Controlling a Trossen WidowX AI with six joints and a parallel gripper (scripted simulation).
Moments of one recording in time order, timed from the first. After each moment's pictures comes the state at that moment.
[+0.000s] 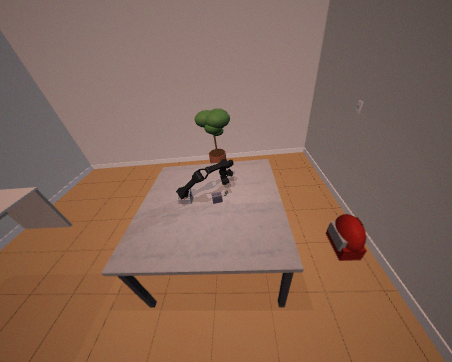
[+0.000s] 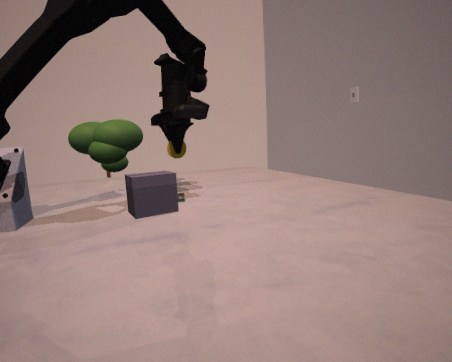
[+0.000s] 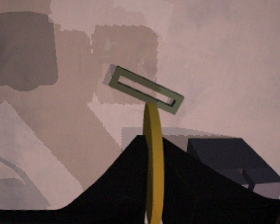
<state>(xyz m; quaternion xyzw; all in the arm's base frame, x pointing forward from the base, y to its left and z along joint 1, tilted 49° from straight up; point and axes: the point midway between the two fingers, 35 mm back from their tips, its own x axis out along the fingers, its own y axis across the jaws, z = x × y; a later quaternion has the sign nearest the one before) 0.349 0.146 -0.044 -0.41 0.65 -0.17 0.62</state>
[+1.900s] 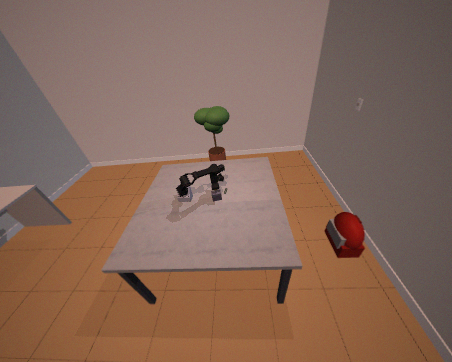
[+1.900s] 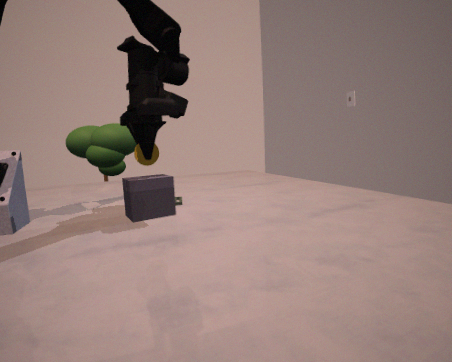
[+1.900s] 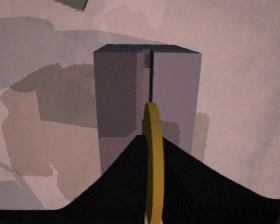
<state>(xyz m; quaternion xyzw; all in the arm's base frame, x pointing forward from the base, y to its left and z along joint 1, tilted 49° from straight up) 0.289 0.072 0.032 -0.40 0.65 -0.18 0.62</state>
